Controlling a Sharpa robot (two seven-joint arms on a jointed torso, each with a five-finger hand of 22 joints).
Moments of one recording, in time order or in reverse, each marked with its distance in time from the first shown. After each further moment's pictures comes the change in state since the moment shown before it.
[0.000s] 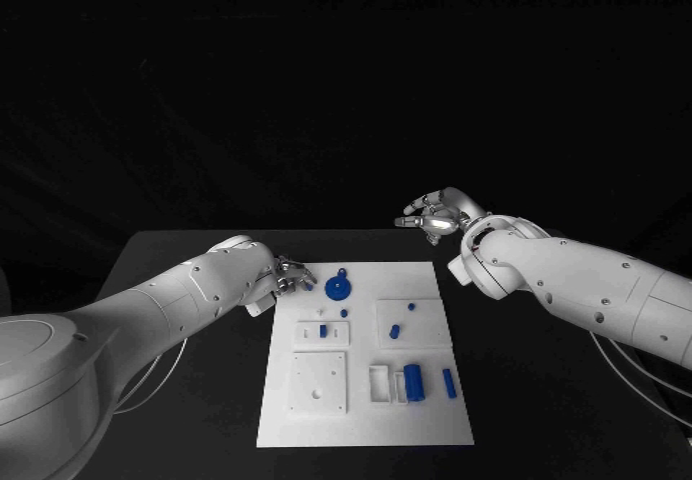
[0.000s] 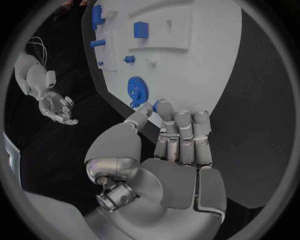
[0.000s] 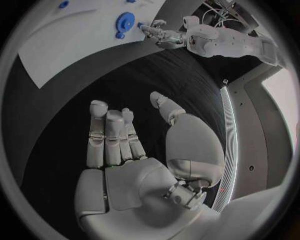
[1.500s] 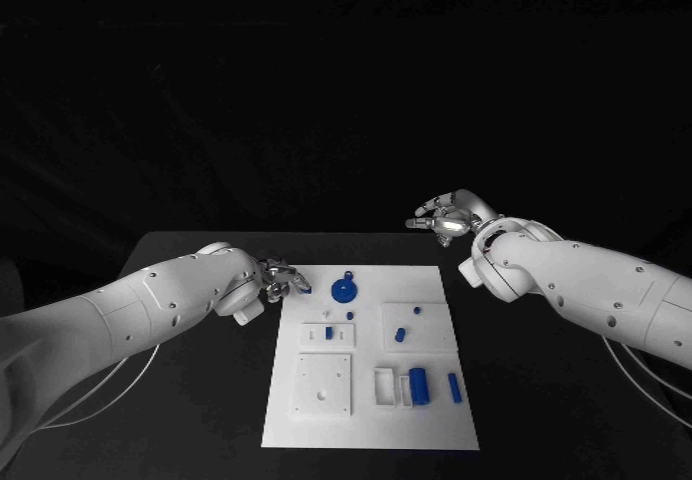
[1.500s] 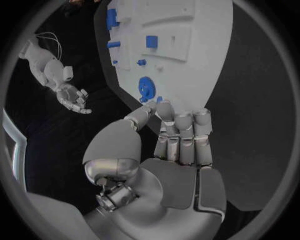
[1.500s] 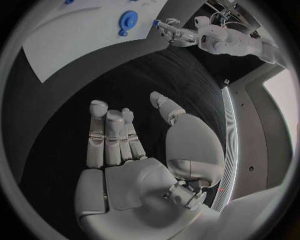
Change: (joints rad) left arm 0.016 -0.232 0.002 0.332 0.070 -0.097 0.017; left_hand 0.076 -0.033 0.164 0.020 0.056 0.107 -0.036 0.019 0.001 0.062 -0.011 0.000 -0.020 0.039 -0.004 0.019 -0.006 -0.017 0.042 -0.009 0.005 0.013; right arm -0.001 -0.009 0.000 -0.016 0.001 0.001 0.000; right_hand 0.000 0.000 0.000 0.000 0.000 0.000 -0.004 0.000 0.000 0.000 0.000 0.004 -0.003 0.000 0.000 0.000 -0.001 0.000 0.001 0.002 0.000 0.000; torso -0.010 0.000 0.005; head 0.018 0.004
